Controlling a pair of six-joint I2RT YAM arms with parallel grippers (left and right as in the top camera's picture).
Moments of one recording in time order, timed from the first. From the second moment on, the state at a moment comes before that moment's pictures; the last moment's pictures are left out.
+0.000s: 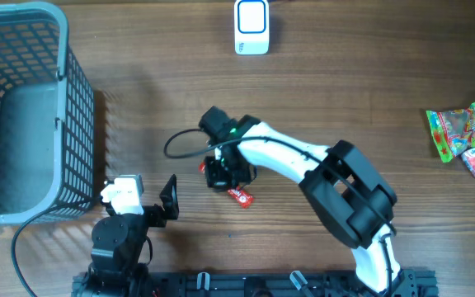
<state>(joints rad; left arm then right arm) -0.16 0.02 0.15 -0.50 -0.01 -0.23 0.79 2.11 1.40 -0.77 -0.45 0.67</state>
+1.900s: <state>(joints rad) -0.16 0.02 0.14 -0.50 -0.01 -0.23 0.44 1.99 1.35 0.53 -1.56 0.19</state>
